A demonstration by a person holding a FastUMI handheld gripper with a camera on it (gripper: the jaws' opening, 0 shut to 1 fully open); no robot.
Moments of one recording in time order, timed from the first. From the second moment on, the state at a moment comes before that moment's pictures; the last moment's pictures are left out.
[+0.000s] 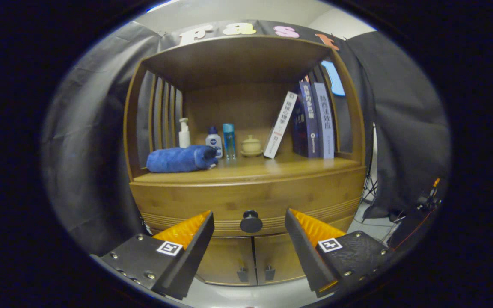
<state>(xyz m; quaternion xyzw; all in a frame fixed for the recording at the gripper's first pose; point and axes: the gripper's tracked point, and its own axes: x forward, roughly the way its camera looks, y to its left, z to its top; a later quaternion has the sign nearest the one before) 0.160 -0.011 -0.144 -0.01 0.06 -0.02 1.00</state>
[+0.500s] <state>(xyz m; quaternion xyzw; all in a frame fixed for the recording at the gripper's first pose) 0.227 -0.017 -0.180 -0.02 0.08 -0.02 1.00</state>
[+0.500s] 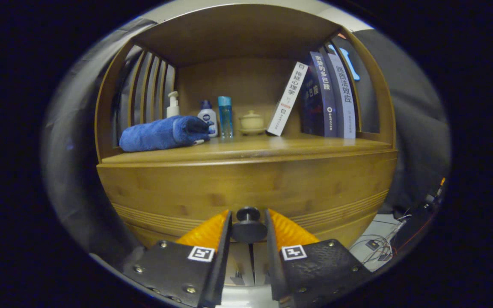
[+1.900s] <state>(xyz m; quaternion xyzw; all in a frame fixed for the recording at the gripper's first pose) 0.089 -0.016 -0.200 -0.02 0.09 -0.03 0.99</state>
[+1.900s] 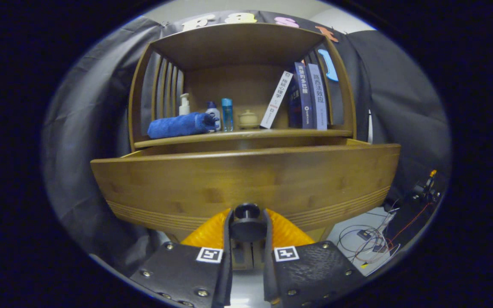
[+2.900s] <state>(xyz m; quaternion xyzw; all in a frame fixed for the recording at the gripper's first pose) -0.015 -0.011 -0.216 0.00 0.17 -0.01 0.99</state>
